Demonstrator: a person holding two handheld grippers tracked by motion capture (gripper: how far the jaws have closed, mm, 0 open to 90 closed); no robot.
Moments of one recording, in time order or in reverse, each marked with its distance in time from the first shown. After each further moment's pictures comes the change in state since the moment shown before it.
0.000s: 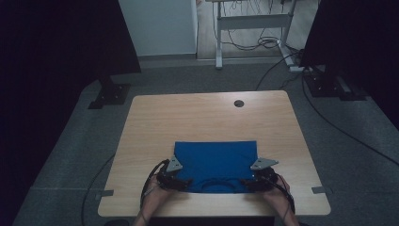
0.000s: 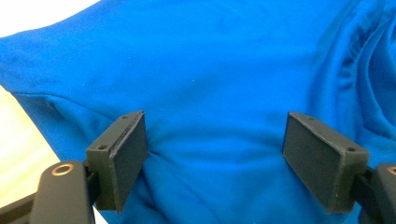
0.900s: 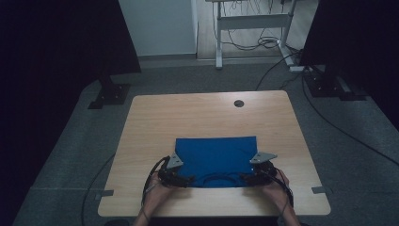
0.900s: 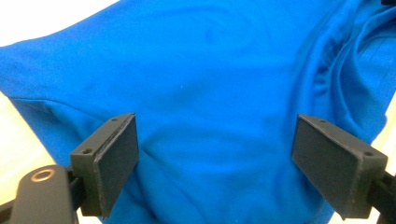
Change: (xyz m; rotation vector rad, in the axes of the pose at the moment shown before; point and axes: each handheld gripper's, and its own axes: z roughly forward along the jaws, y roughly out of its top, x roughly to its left) left arm 0.002 0.006 -0.003 -0.051 -0.011 -0.020; right arm -0.011 0.012 0.005 0.002 -0.015 0.008
